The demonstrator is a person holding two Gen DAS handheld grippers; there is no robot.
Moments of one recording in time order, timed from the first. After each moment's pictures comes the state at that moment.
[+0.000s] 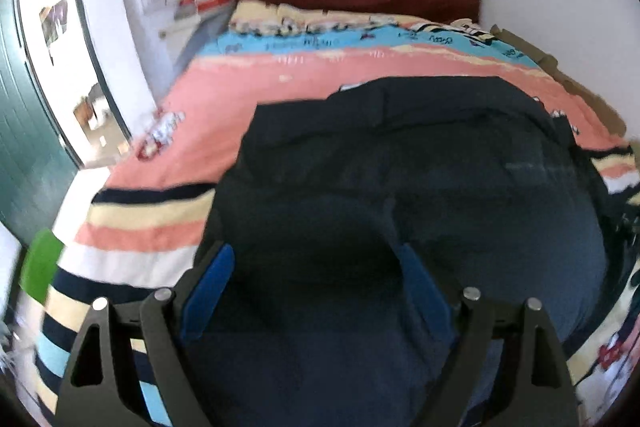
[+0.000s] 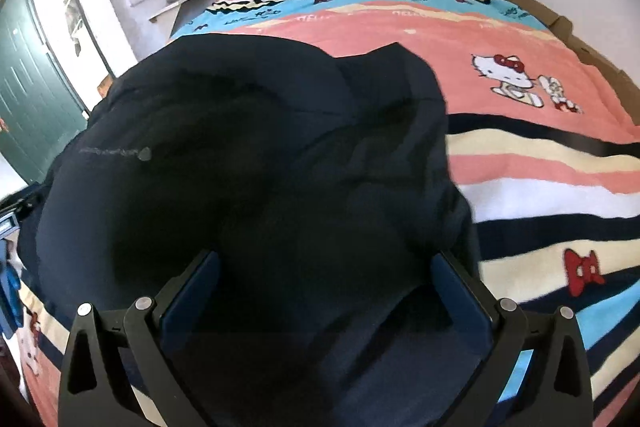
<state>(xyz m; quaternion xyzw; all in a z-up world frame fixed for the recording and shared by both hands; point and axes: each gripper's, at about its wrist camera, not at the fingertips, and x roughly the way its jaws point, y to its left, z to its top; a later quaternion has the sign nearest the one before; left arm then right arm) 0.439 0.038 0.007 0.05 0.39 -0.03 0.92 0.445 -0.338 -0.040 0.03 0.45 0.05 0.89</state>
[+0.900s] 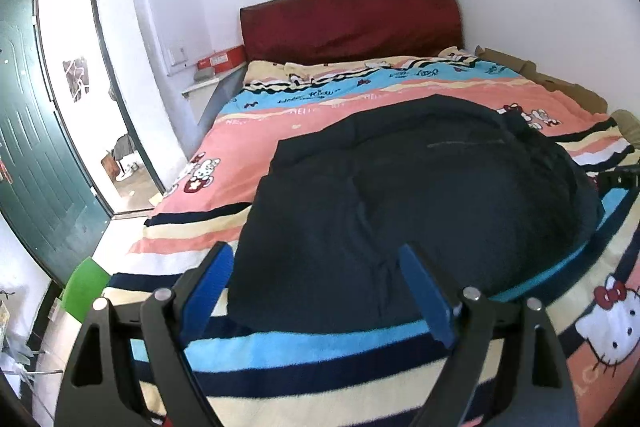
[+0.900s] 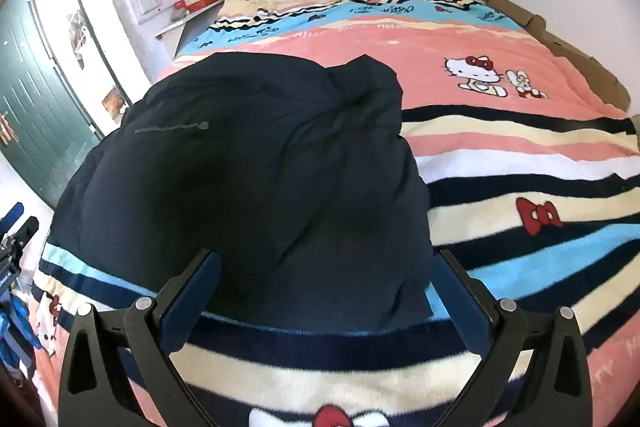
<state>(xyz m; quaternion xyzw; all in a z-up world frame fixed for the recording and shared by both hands) 0.297 0.028 0.052 0.10 0.30 -0.01 0.95 0.354 -0.349 0.004 0.06 0.43 0.04 0.90</state>
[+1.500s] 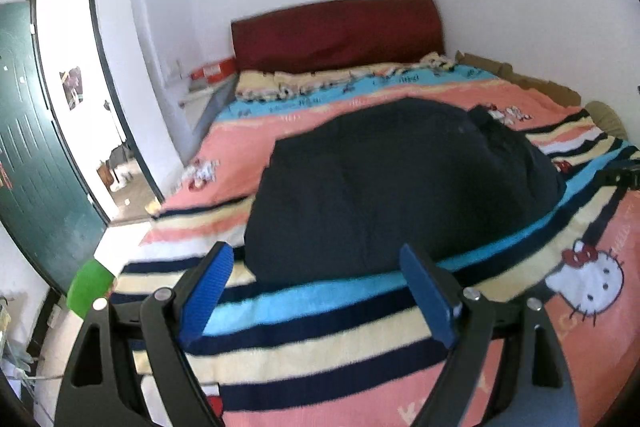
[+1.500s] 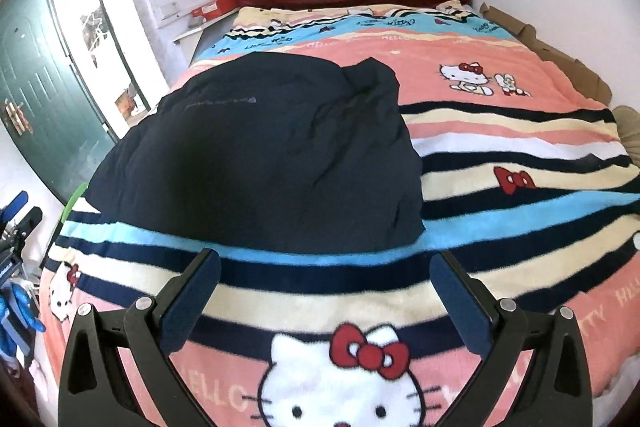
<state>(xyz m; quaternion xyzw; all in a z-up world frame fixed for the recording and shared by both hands) 0.227 0.046 0.061 0.10 0.30 -0.04 0.95 0.262 -0.345 0.016 0.05 0.41 0.05 0.91</state>
